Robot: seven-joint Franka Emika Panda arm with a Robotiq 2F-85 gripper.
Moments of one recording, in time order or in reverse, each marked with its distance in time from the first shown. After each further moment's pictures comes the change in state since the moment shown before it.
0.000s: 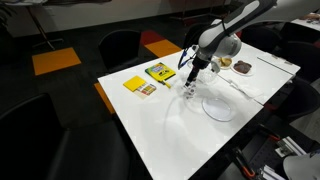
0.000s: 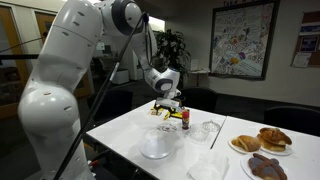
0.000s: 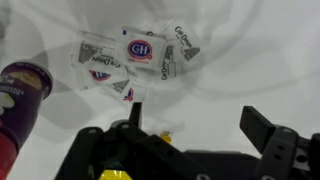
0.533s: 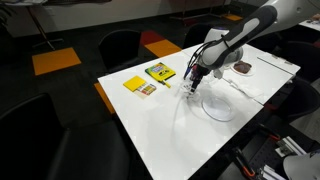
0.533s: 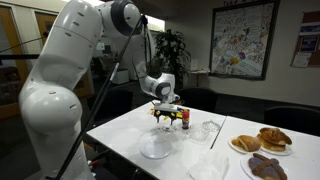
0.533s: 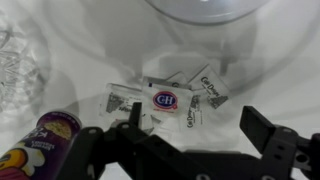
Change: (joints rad) arm 0.085 0.012 -0.102 -0.069 -0.261 0.076 0.245
